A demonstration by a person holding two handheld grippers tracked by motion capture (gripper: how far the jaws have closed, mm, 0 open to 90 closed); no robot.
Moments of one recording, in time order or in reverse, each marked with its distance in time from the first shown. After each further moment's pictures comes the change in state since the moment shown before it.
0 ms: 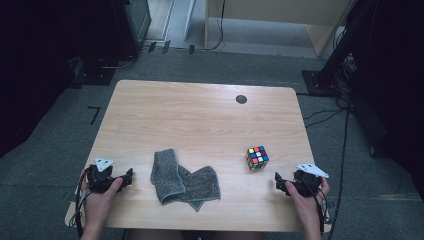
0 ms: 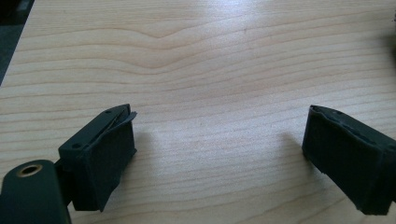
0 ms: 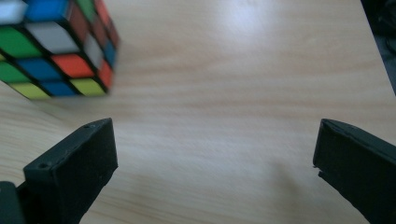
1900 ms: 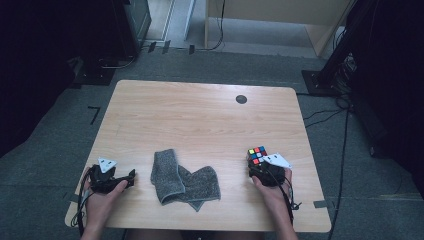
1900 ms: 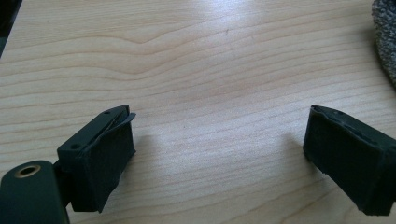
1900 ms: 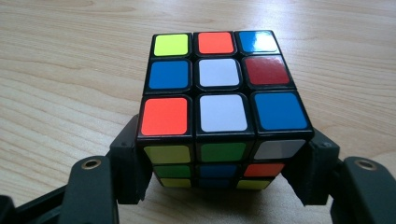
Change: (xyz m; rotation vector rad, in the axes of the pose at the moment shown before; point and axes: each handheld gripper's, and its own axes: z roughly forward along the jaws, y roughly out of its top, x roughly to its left) left arm -0.006 -0.001 -0.001 -0.011 -0.011 0.052; right arm 0.080 0.018 0.040 -0.083 0.078 -0.084
